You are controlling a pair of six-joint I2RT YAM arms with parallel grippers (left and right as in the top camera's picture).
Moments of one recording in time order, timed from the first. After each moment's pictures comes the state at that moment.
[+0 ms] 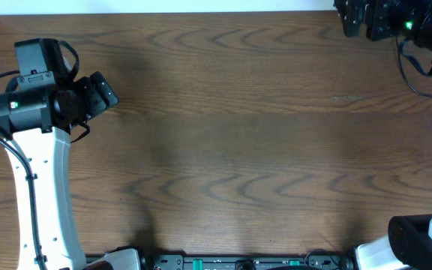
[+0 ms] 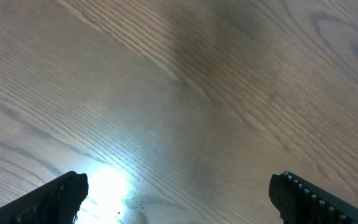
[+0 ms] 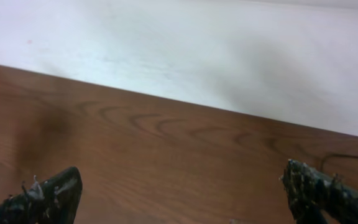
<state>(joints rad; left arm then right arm) 0.20 1.42 1.56 -1.21 -0.03 -0.36 0.08 1.70 2.36 -1.18 -0.22 -0.03</state>
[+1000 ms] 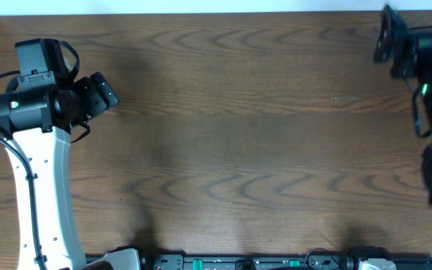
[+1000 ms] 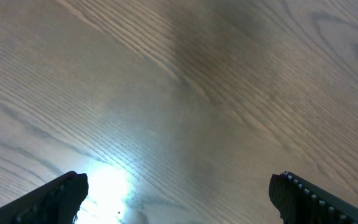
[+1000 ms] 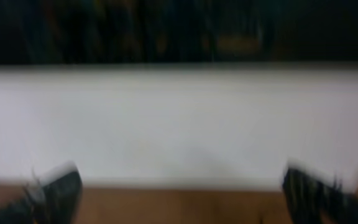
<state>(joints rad) 0.20 1.42 1.56 -1.21 -0.03 -0.36 0.01 1.04 1.30 -0.27 -0.01 0.05</state>
